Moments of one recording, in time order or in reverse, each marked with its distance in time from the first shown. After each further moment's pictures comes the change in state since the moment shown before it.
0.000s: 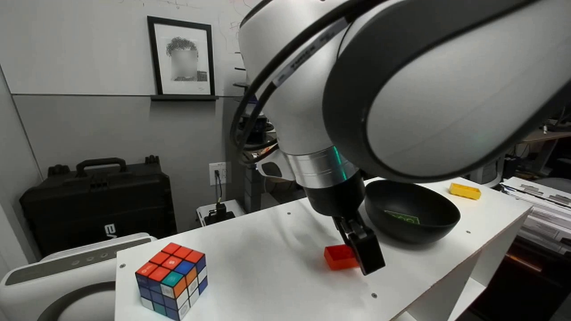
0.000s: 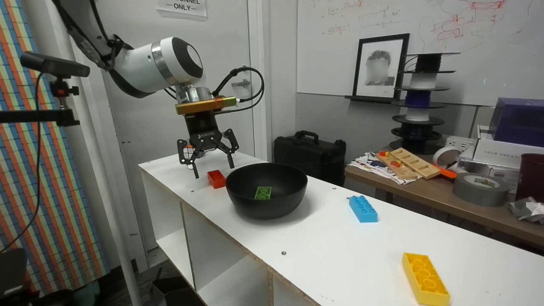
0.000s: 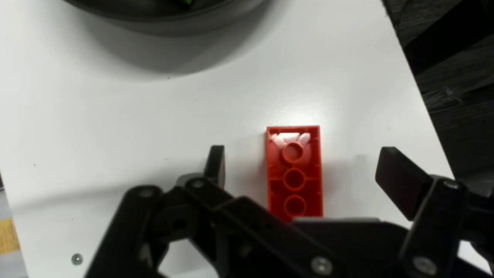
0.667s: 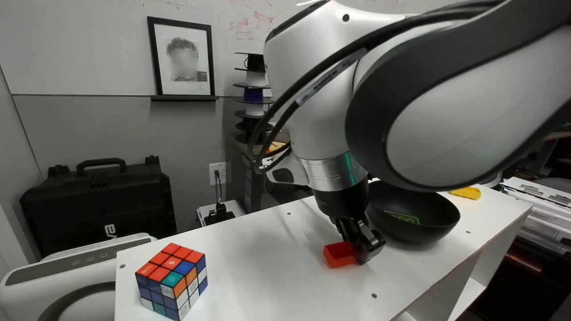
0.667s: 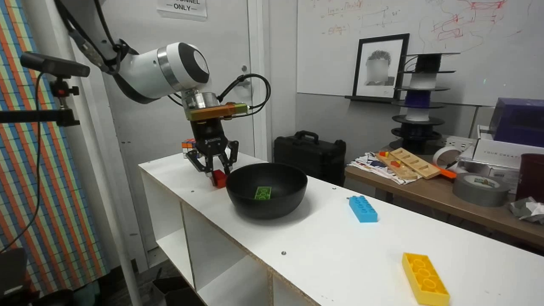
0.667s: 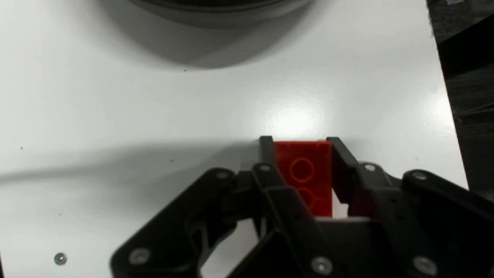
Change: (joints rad) arm -0.044 0.000 0.002 -0.037 -0.010 0.082 -0.143
